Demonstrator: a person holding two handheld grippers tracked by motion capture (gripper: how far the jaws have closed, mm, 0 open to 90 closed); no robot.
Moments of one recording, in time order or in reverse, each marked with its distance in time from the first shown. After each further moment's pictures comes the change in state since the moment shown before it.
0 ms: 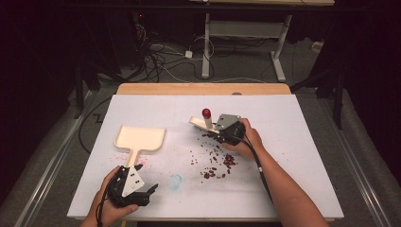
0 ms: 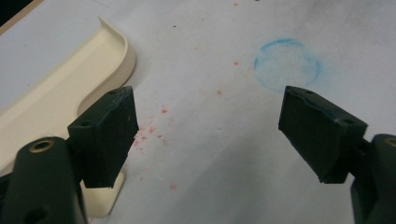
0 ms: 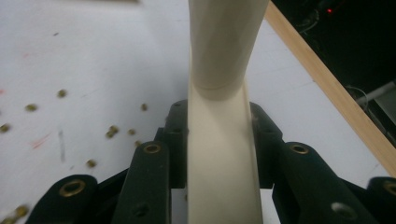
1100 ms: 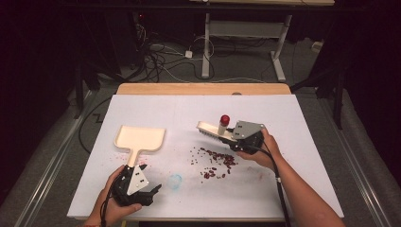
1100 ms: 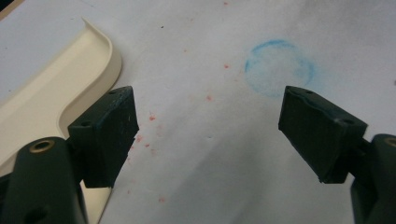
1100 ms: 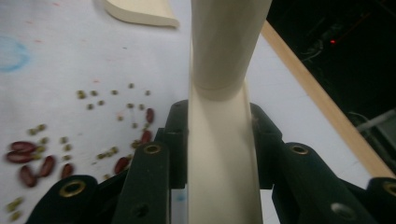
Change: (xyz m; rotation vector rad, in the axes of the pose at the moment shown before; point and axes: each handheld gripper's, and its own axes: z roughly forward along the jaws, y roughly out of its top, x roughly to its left) left arm -0.003 0.006 0.008 0.017 -0.027 0.011; right arm 0.011 -0.009 -0.063 -0.100 0.001 -0.033
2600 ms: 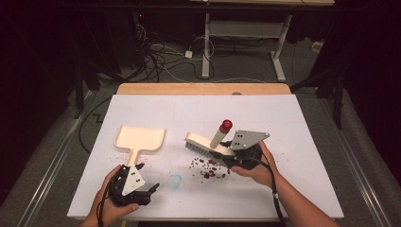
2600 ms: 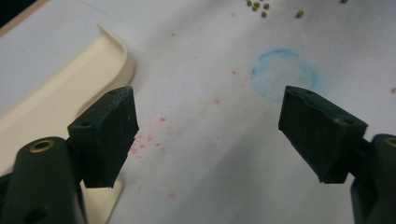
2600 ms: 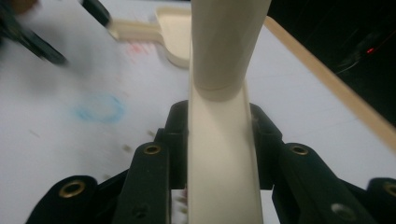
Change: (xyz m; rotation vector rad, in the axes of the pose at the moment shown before) left arm 0.005 -0.003 -0.009 -0.040 0.013 -0.025; right arm 0.045 0.029 -0.034 -0.110 0.178 0.185
